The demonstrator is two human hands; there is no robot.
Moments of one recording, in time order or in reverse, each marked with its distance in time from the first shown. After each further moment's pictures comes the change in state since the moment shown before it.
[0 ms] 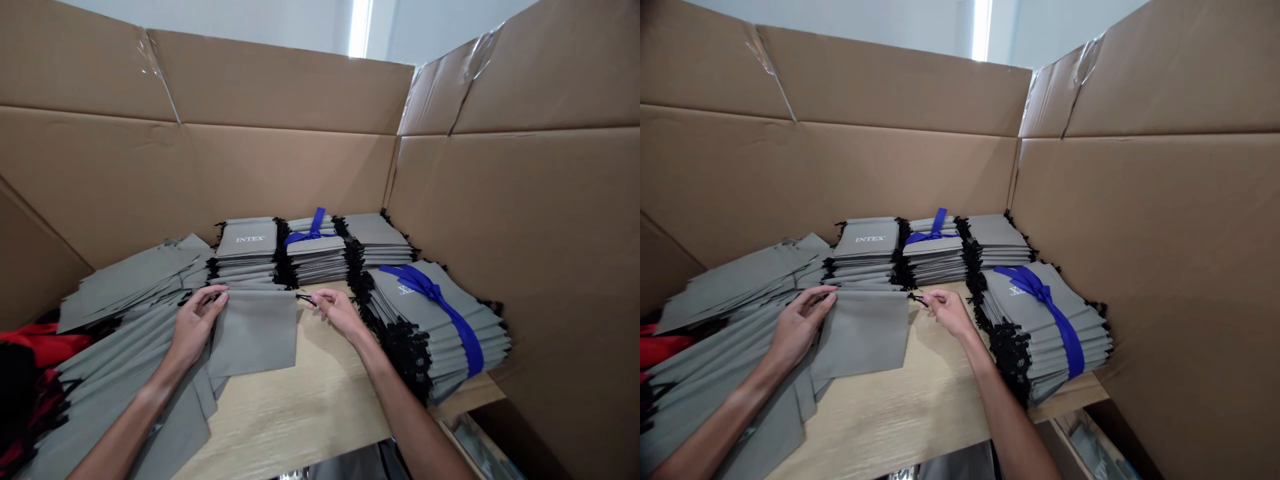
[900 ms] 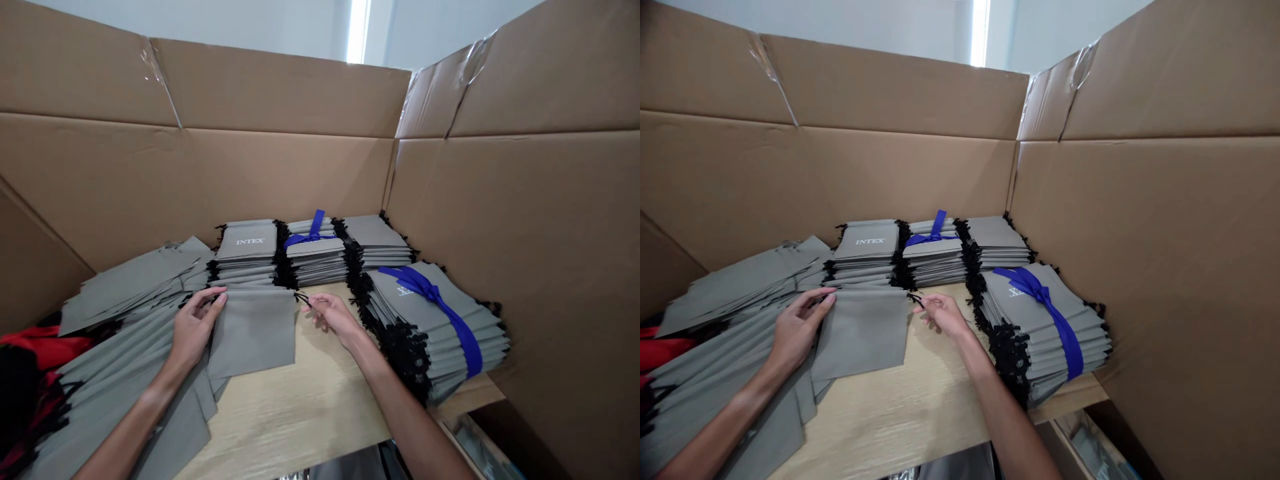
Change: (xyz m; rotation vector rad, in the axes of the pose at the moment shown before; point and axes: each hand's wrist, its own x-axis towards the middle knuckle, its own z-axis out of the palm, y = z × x) left_hand -0.002 0.001 0.002 -0.007 0.076 -0.012; right_hand -0.006 -0.004 0.010 0.148 0.025 0.207
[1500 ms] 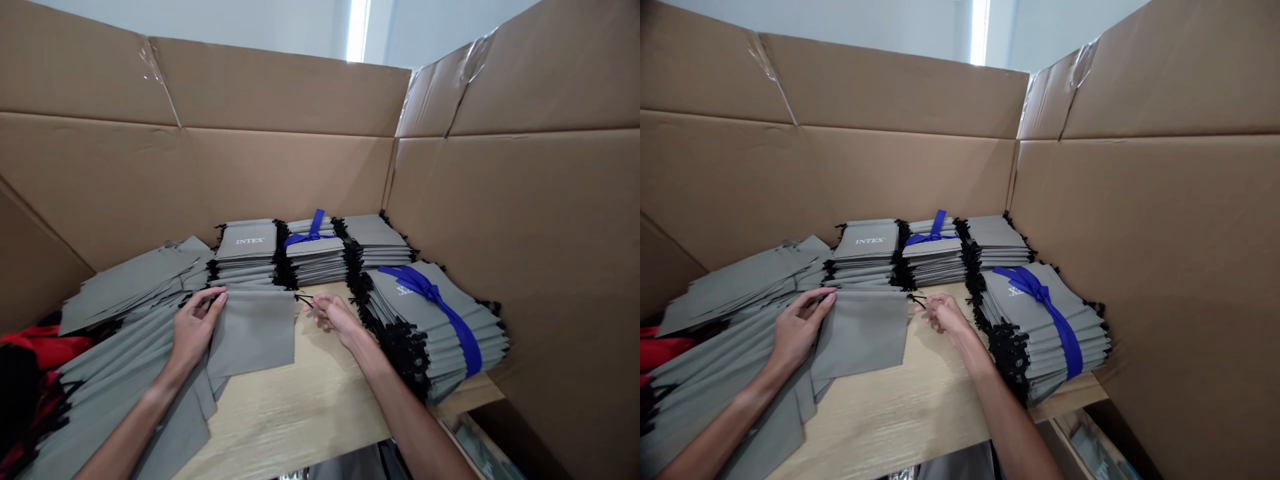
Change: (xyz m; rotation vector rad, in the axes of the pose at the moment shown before) left_hand -0.001 -0.001 0.003 0.019 0.022 0.030; right_hand -0.007 -0.009 0.000 0.113 0.035 0.093
